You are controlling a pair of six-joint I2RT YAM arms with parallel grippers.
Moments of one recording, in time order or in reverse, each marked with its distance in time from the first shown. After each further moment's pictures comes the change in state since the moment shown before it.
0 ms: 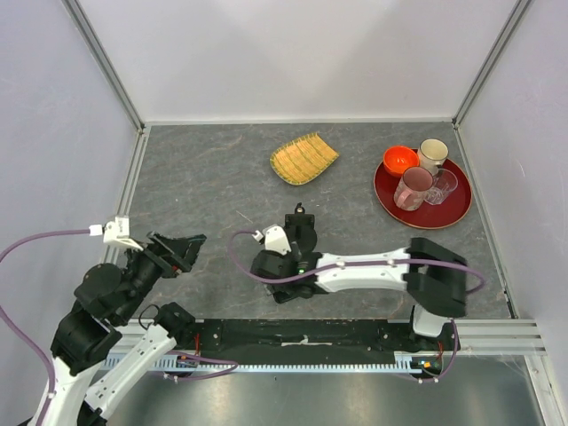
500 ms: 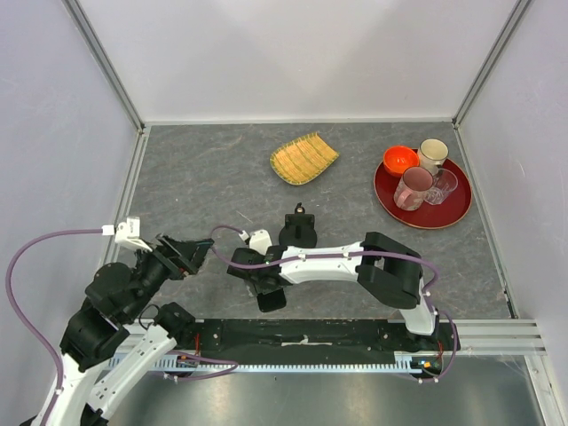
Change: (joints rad) left arm 0.000 -0.011 -0.092 0.040 0.056 -0.027; right arm -0.014 0.230 0.249 -0.176 -0.148 0.163
